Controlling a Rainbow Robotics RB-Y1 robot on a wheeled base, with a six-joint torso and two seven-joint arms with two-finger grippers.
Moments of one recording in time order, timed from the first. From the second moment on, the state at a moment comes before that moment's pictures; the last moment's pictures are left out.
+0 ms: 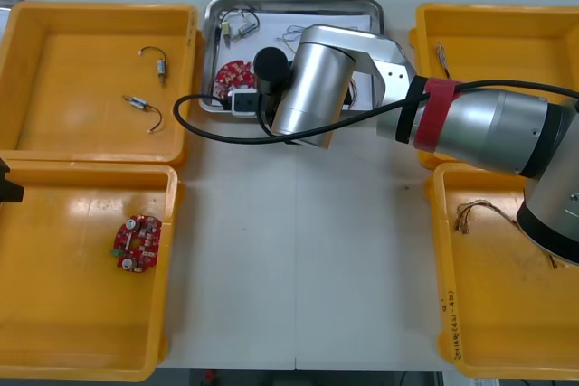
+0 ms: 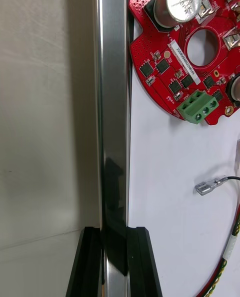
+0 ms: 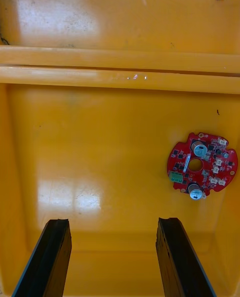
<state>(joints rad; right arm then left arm) -1.25 -0.40 1.16 -1.24 -0.59 1.10 1.85 -0.10 0.84 0.39 -2.25 0.94 1.91 -1.21</state>
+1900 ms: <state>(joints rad) -1.14 -0.40 0.65 -1.45 -0.71 1.61 1.90 -0.10 0.84 0.39 -2.25 0.94 1.91 -1.21</state>
